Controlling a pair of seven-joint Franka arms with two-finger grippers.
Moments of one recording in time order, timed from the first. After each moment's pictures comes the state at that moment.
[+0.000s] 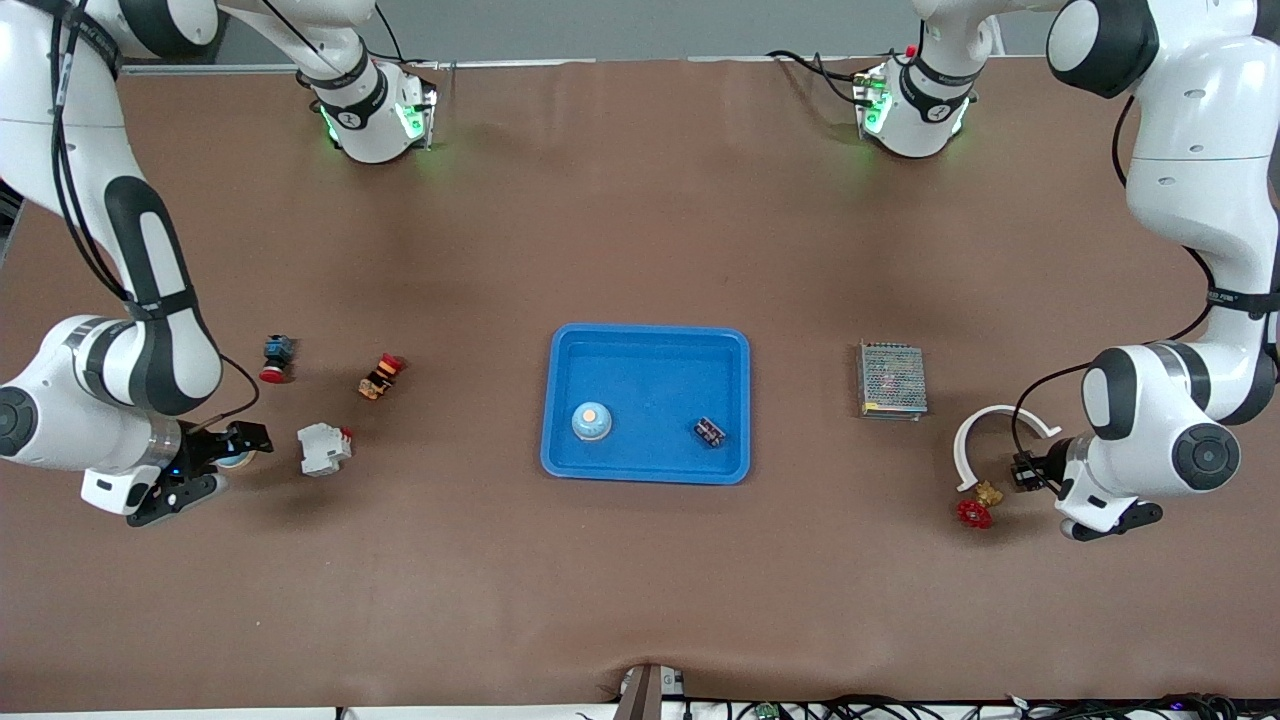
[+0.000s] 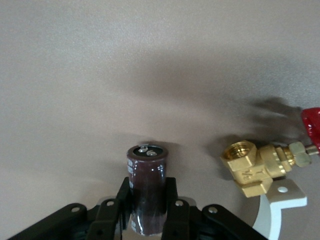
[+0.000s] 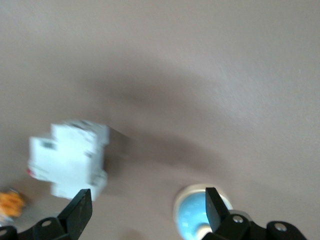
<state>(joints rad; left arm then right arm) 0.17 0.81 -0.10 -1.46 0.14 2.14 -0.24 -0.14 0.65 0.00 -1.58 0.06 2.16 -0.55</state>
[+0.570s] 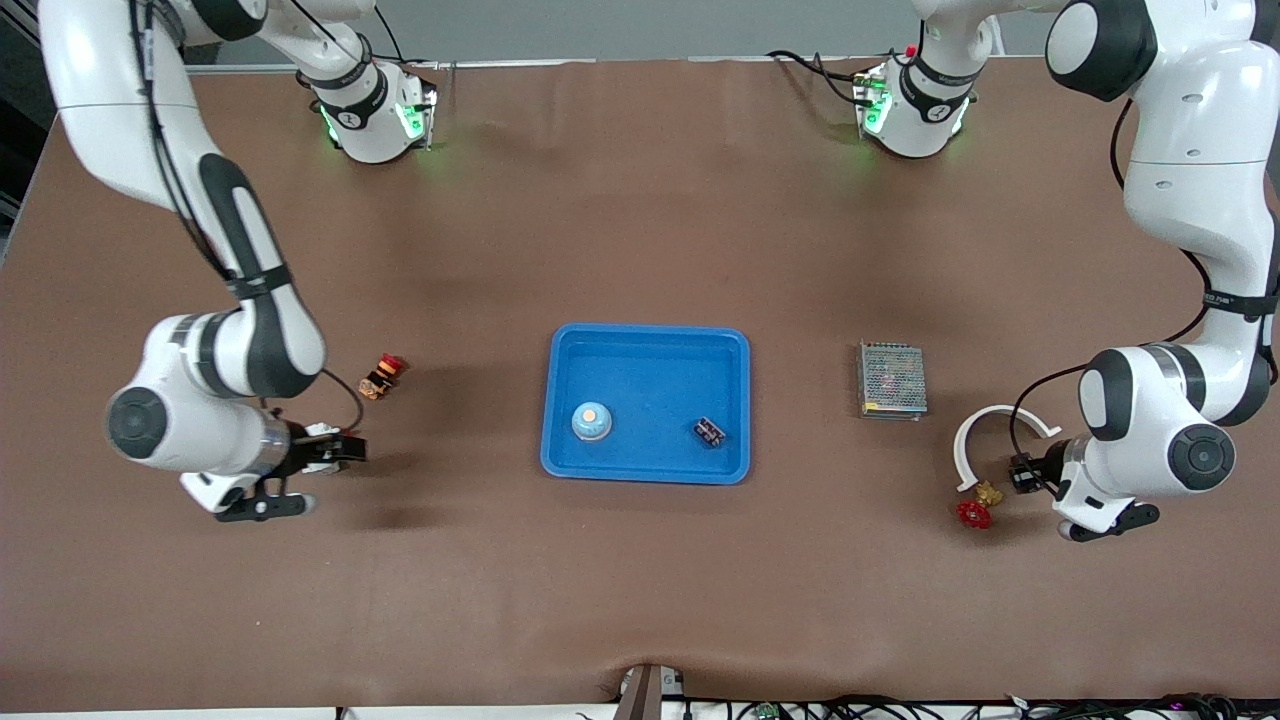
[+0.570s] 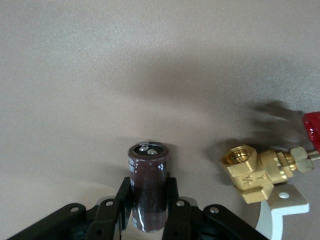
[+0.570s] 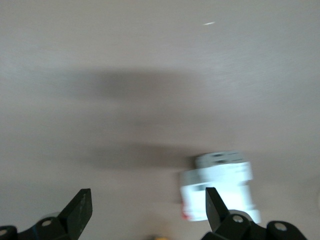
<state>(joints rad) 0.17 0.82 -0.10 -1.46 0.14 2.15 -0.24 0.10 0.63 0.01 -1.59 0.10 2.14 0.03</state>
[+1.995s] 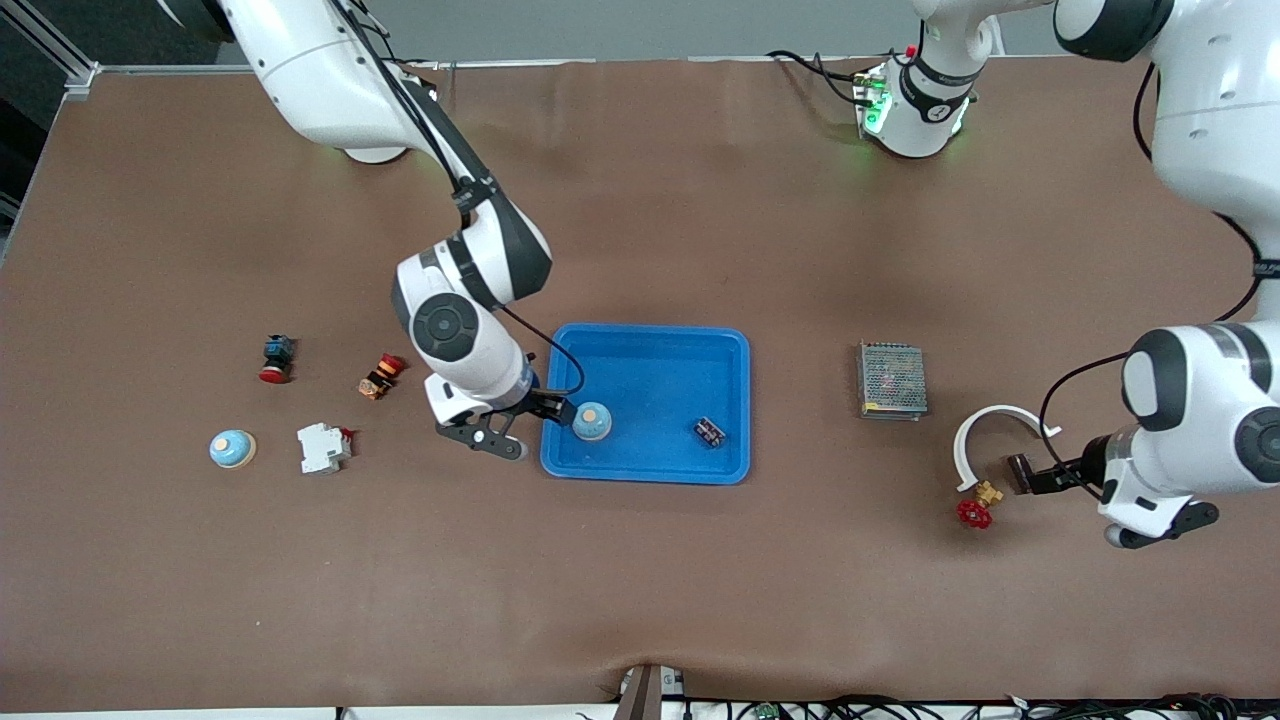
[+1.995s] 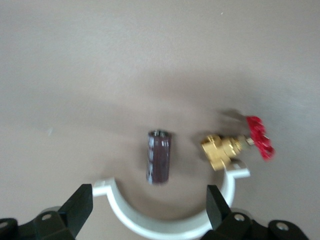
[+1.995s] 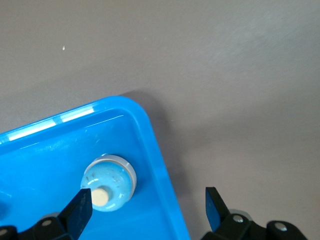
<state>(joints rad) 0.18 0.67 -0.13 -1.41 0.14 1.98 -0.33 0.53 0.66 0.00 -1.58 0.10 2.28 0.83</state>
